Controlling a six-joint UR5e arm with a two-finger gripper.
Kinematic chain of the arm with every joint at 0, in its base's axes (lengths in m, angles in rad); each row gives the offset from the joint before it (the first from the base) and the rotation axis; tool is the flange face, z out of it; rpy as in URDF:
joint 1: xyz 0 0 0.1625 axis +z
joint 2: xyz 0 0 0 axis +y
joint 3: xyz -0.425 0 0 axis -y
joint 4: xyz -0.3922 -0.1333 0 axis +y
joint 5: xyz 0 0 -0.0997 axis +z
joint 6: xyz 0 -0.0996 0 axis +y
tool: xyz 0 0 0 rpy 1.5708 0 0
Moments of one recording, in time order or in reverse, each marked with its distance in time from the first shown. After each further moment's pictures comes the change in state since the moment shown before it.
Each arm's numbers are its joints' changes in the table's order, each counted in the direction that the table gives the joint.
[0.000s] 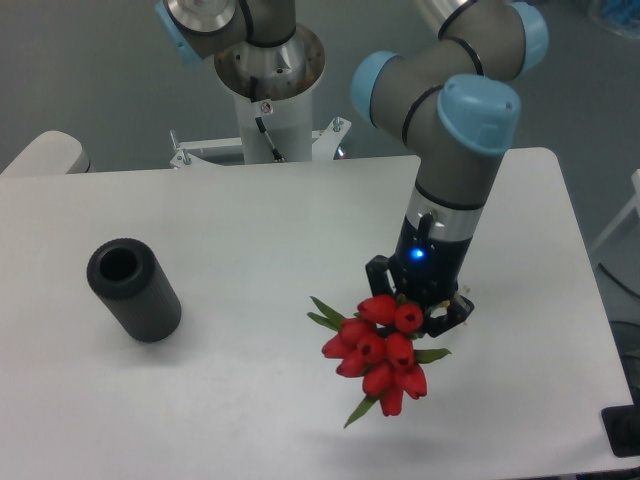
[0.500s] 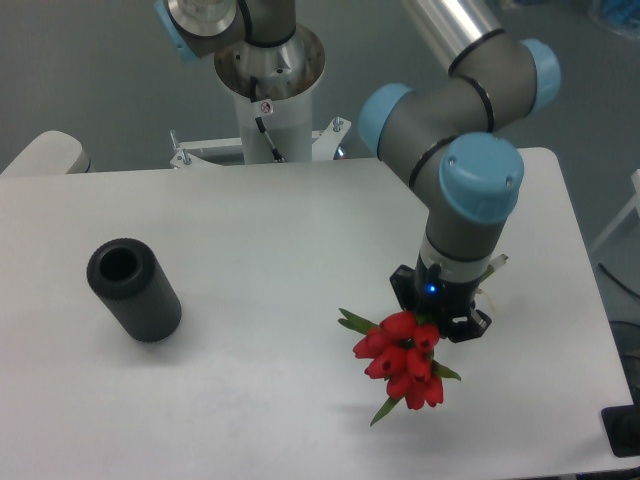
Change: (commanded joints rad) arm -0.029 0.117 0.103 0.105 -0.216 -0.159
